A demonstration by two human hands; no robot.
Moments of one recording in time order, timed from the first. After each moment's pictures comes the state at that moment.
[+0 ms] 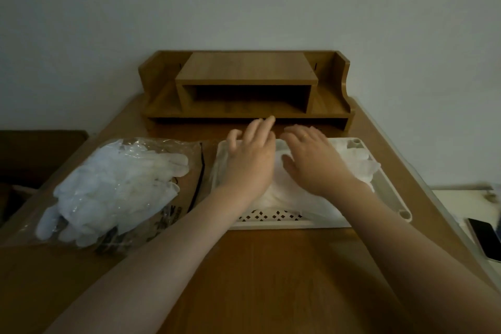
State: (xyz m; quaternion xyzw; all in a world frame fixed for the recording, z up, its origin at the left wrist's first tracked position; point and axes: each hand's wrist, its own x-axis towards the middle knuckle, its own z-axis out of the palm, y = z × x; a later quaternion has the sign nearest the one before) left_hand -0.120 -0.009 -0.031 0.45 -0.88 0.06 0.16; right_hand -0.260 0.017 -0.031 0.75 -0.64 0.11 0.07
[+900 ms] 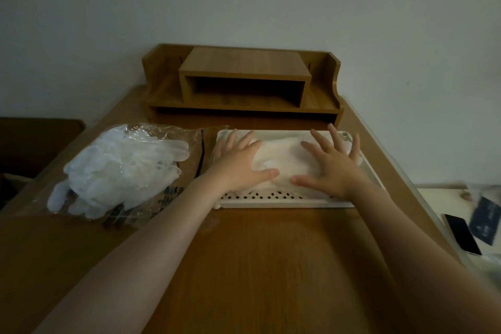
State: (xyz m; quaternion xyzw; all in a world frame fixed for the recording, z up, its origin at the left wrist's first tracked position) left_hand -0.092 -0.007 -0.048 0.47 -0.87 -0.14 0.07; right_hand -0.301 0.053 -0.052 0.71 -0.70 0.03 0.04
